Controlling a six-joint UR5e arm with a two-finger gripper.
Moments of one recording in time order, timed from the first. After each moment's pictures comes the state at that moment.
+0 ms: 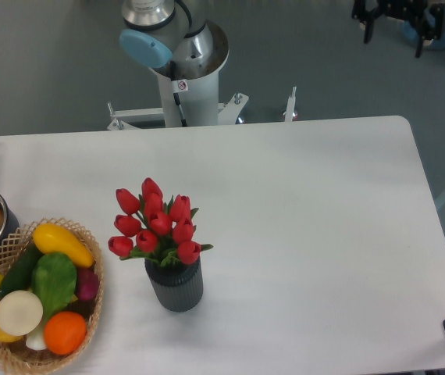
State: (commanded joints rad) arm 3.13 -1.49 -1.64 -1.39 1.47 1.73
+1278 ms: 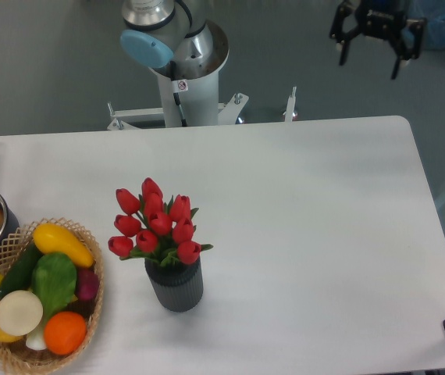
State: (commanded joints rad) arm 3.13 -1.42 -1.80 -1.38 1.12 1.66
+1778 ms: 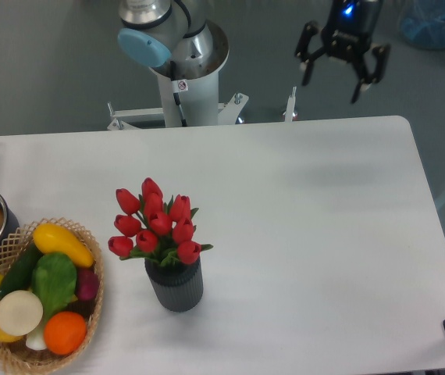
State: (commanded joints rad) arm 3.03 -1.45 -1.87 -1.38 0.97 1.67
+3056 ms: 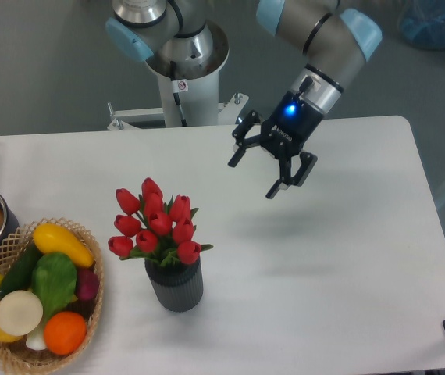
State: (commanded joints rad) arm 2.82 -1.67 -1.95 -1.21 0.56 1.78
